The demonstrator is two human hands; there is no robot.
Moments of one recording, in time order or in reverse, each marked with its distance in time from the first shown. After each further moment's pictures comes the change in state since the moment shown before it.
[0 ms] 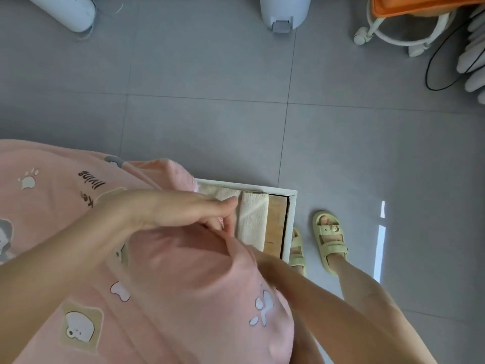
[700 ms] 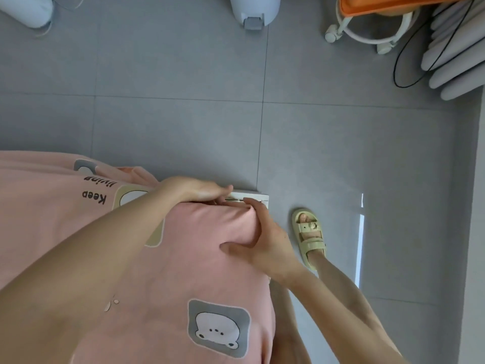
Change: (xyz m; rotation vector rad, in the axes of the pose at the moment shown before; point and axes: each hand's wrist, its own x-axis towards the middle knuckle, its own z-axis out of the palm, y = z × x) left_hand 0.132 0.018 -0.041 0.308 0.171 -0.309; right_hand -0.092 -0.025 -0.068 -0.192 0.456 -0.451
